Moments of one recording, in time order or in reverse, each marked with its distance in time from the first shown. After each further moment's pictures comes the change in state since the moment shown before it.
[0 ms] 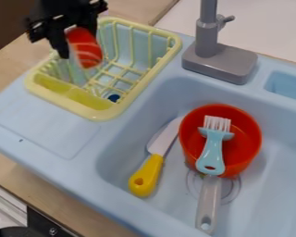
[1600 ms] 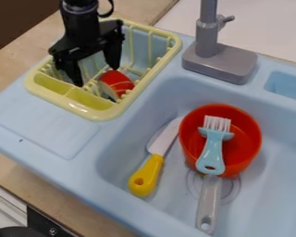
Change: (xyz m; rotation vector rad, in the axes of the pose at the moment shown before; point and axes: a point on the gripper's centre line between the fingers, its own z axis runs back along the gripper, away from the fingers) arm -0.014 -0.010 -0.047 -0.006 0.100 -0.059
